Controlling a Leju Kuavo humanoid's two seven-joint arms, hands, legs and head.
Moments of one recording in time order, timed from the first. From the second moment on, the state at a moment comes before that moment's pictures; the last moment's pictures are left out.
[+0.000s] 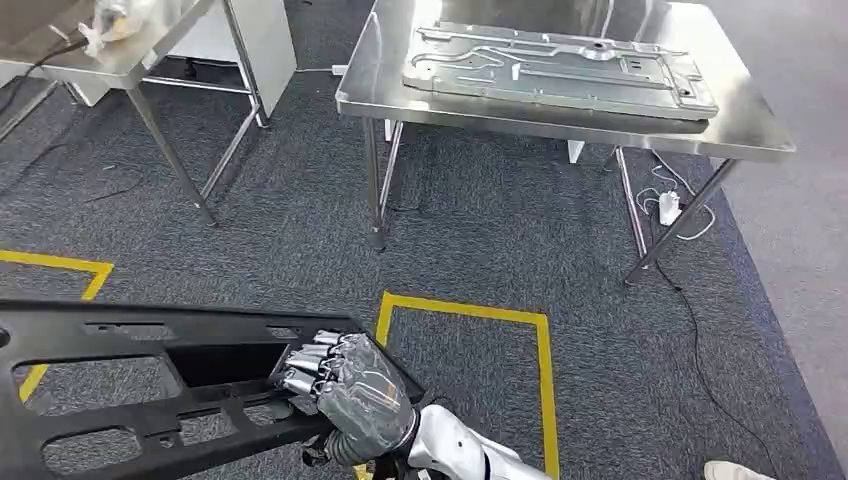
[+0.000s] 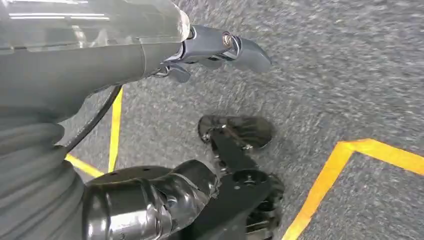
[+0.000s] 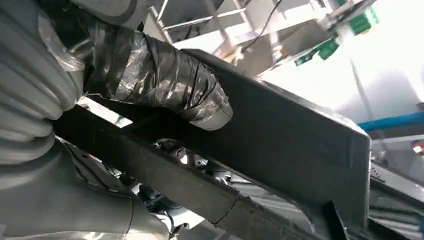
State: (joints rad) left arm -0.07 -0.16 0.81 -0.19 -0.70 -0.05 -0.42; right arm -0.31 -0.01 0.85 -1.53 0.82 -0.38 -0.29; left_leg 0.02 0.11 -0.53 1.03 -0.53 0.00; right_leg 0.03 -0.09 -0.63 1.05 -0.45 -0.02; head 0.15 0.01
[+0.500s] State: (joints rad) left arm -0.06 -0.16 0.81 -0.19 -0.70 -0.05 -0.42; right arm -0.30 0.00 0.85 -1.53 0.82 -0.38 -0.29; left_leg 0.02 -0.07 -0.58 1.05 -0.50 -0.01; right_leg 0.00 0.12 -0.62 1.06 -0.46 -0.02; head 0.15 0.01
